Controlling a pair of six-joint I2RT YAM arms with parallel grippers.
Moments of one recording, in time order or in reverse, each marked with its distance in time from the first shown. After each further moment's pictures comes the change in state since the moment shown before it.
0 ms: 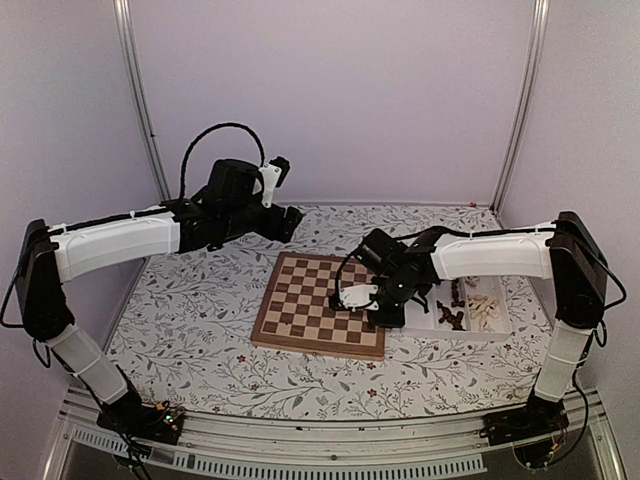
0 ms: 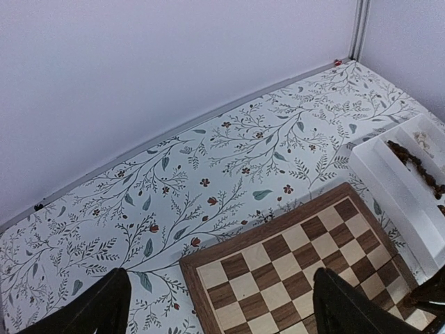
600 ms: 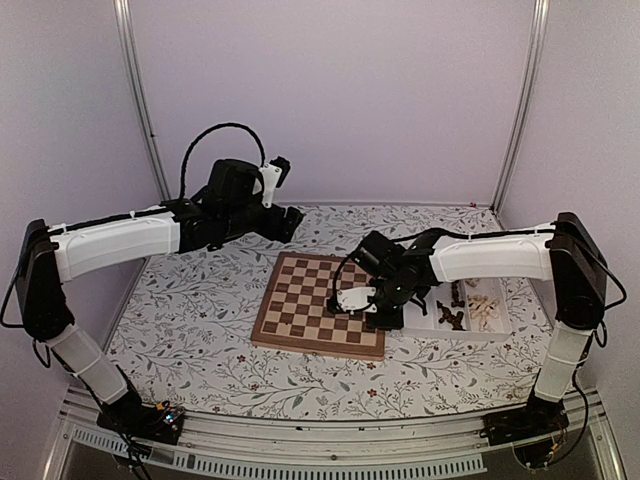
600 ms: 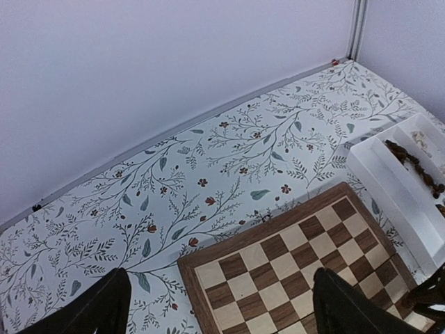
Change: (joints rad) left arm 0.000 0.000 0.000 0.000 0.008 0.000; right arm 0.018 0.000 0.000 0.004 0.004 -0.001
